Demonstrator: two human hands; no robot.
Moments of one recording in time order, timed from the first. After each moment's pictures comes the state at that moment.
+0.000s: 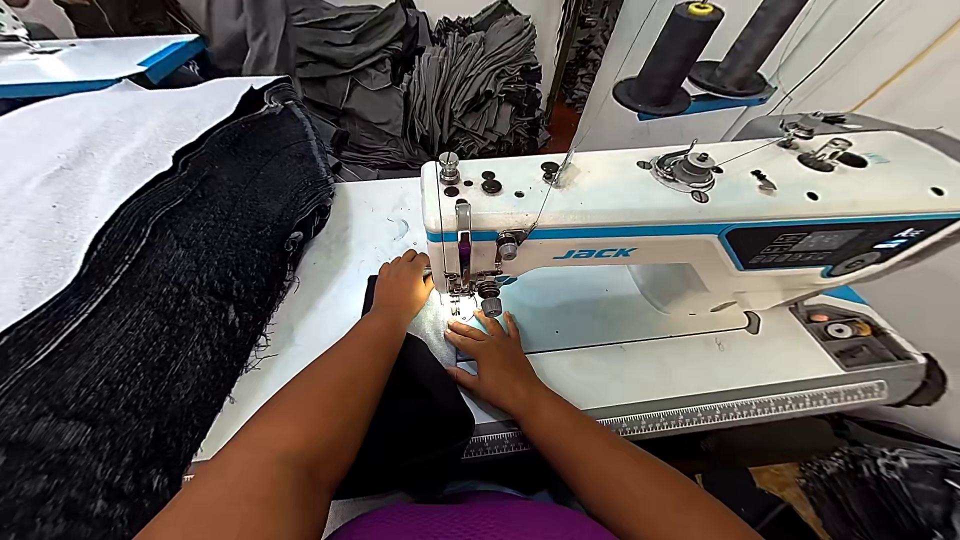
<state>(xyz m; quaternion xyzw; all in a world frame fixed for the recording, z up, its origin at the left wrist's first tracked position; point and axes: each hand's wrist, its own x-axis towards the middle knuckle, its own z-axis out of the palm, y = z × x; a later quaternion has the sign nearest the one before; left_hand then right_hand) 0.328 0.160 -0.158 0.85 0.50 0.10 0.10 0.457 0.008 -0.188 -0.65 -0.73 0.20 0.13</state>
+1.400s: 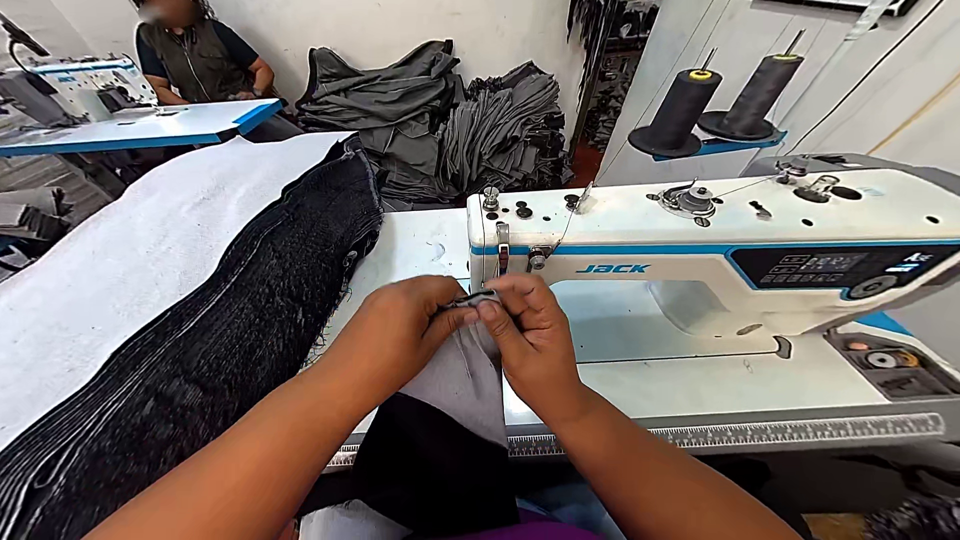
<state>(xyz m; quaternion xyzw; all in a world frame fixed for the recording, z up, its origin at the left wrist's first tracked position) 0.249 0.037 -0.017 0.91 0.27 0.32 0.07 0.414 -0.014 -0.080 -0.32 -0.60 0.23 0.69</state>
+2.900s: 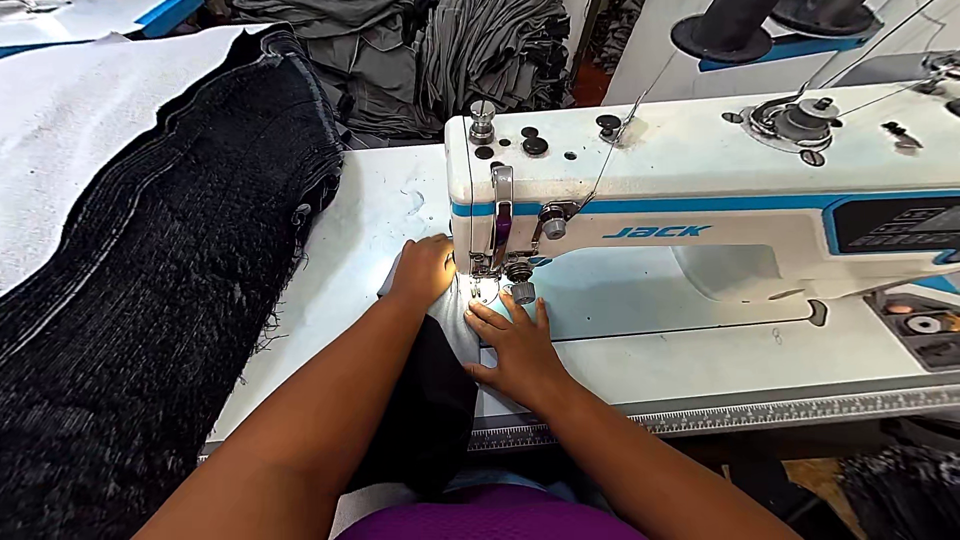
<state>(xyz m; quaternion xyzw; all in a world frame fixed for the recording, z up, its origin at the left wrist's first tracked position) 0.322 0.164 -0.181 0.89 0.40 0.20 0.11 0.450 0.003 -0.183 -0.67 -0.72 0.18 0.11</state>
